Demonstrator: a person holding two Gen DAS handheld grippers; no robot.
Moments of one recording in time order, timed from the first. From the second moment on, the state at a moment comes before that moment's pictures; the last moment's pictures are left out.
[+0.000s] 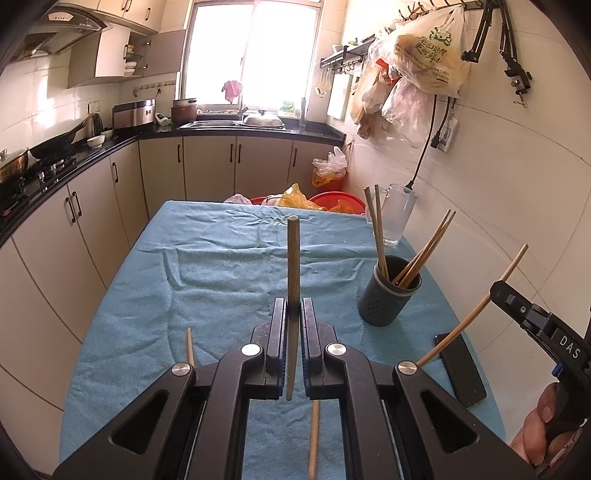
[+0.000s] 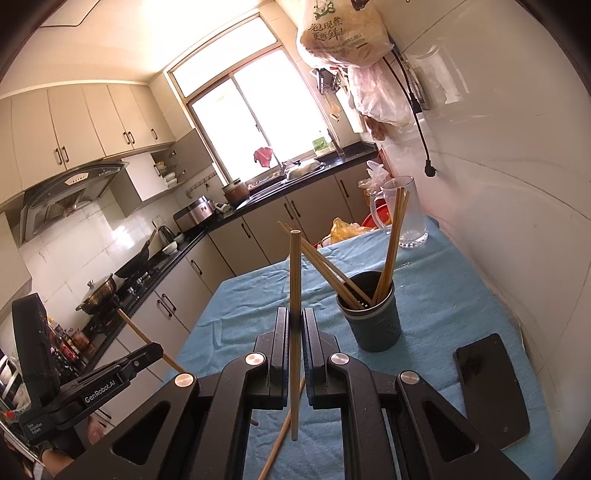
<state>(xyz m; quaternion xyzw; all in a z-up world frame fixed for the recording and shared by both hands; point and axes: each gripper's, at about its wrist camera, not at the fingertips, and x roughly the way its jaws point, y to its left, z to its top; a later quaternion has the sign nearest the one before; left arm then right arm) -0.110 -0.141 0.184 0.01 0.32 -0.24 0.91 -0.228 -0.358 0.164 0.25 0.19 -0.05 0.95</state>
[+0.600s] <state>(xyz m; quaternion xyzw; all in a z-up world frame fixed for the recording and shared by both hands) -0.093 -0.177 0.230 -0.01 0.31 -0.30 0.90 -0.242 -0.407 0.192 0.27 0.14 -0.09 0.95</state>
